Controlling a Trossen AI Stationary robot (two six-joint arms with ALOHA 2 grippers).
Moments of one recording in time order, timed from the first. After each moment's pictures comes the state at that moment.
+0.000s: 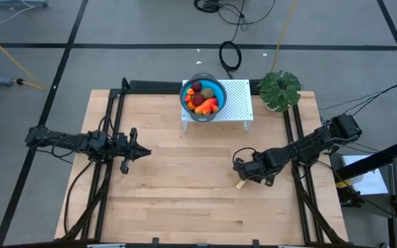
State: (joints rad) left arm -0.16 0.19 0.09 0.06 -0.05 -0.14; right arm 0.32 1.50 0.71 -0.54 -0.01 2.30
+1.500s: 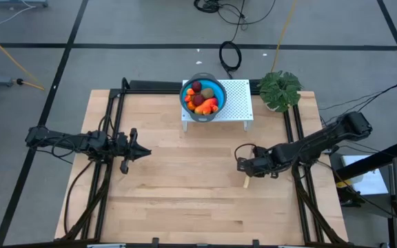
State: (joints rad) left arm -0.16 0.19 0.09 0.06 -0.05 -0.17; right arm 0.32 1.33 0.71 -0.63 0.05 2.02
